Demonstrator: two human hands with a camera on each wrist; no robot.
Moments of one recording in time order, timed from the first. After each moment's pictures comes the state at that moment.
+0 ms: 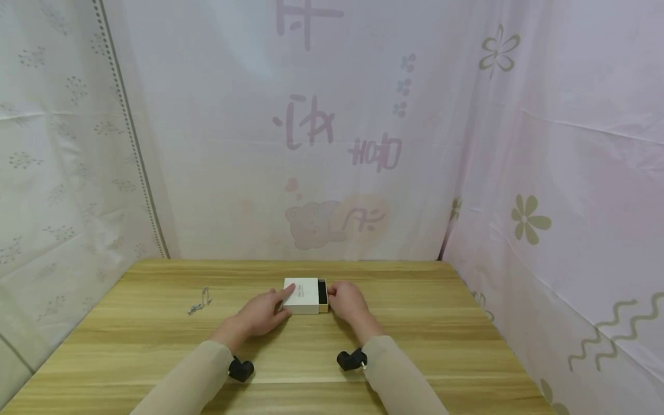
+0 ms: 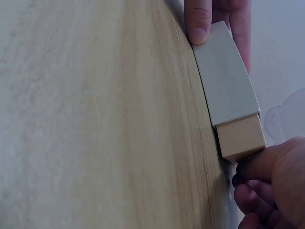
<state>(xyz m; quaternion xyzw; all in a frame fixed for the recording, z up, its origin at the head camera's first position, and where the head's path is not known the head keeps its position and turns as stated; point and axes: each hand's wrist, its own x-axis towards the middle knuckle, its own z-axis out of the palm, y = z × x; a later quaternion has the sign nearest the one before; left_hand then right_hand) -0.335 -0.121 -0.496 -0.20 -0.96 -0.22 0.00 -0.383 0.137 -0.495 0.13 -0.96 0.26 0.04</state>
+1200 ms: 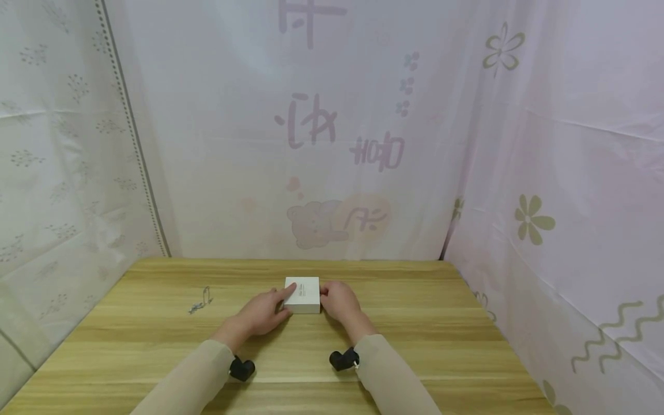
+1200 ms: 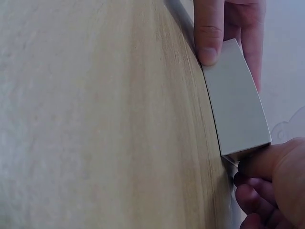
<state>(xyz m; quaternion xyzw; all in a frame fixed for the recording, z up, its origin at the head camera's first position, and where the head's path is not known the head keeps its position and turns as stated) -0.342 -0.126 -0.507 -0.21 -0.95 -0.22 0.02 -0.384 0.115 -0.497 0.14 -0.95 0.26 0.03</state>
